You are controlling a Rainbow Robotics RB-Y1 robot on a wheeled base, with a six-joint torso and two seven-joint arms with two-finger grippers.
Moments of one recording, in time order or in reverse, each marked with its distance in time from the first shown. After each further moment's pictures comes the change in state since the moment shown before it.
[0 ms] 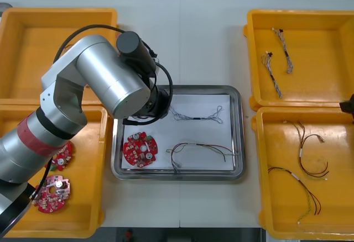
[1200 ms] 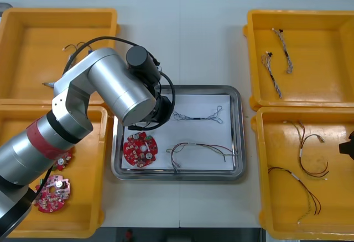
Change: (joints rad) right arm 0.190 -0.044 -0.003 0.105 -0.134 0.000 -0.381; left arm 0.000 -0.002 -0.054 0.072 -0.017 -0.071 0.000
